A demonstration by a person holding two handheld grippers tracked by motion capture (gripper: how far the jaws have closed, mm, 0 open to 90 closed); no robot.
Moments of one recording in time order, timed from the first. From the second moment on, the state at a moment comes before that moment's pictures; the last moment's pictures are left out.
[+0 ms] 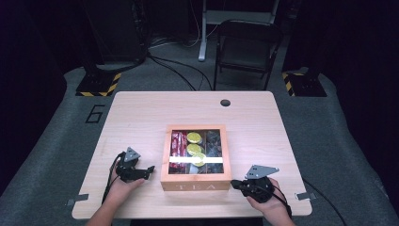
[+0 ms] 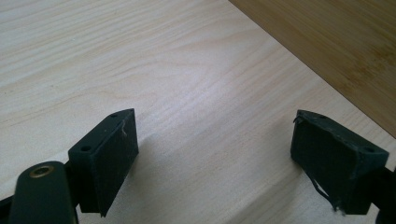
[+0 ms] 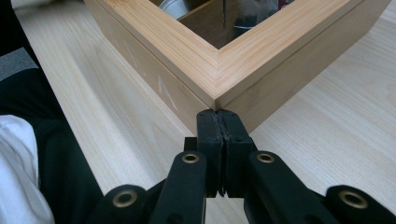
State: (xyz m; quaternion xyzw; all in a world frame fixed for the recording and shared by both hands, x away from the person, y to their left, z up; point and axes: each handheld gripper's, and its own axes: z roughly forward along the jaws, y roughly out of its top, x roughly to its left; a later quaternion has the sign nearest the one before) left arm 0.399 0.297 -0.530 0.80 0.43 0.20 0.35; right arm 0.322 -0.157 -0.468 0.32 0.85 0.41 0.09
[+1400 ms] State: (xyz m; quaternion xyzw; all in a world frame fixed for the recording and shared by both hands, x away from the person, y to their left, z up) left arm 0.340 0.291 -0.454 0.78 0.44 0.16 0.42; right arm 0.340 -0.143 -0.449 0.33 0.83 0.44 0.07
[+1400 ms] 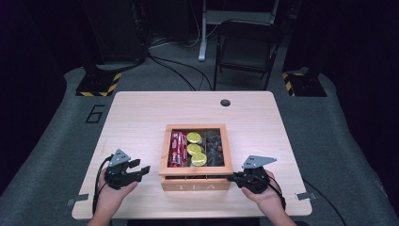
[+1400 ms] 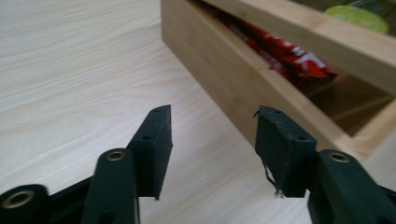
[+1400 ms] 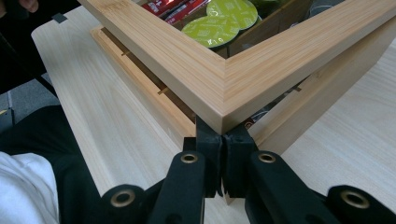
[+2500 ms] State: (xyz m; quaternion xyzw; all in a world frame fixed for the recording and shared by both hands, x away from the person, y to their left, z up) left arm 0.316 0.234 -0.429 0.80 0.37 0.19 0.43; right arm 0.347 -0.143 -0.442 0.33 0.81 0.48 0.06
